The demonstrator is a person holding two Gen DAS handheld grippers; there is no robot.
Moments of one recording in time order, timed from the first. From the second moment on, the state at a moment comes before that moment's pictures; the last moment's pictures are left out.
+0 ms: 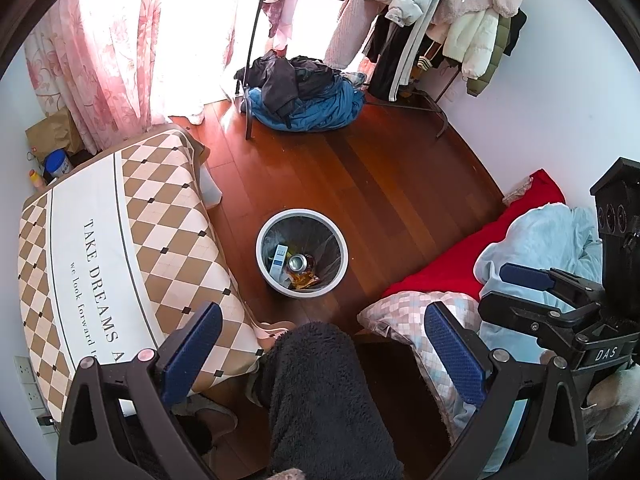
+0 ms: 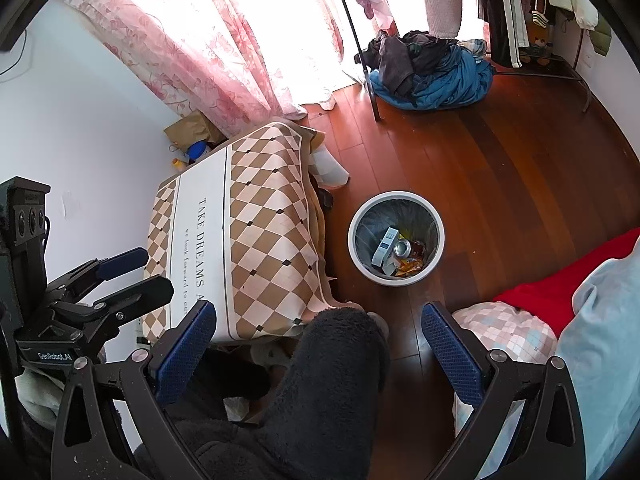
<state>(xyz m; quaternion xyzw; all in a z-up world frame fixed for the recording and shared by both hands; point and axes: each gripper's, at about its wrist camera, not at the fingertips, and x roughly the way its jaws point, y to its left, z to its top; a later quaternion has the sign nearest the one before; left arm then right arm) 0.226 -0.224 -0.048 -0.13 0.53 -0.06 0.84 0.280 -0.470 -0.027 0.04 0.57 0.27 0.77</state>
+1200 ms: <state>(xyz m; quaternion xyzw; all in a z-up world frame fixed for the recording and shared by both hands) 0.223 -0.222 -0.044 -0.13 0.52 -0.06 0.84 0.280 -0.467 -0.021 0.03 0.57 0.28 0.77</state>
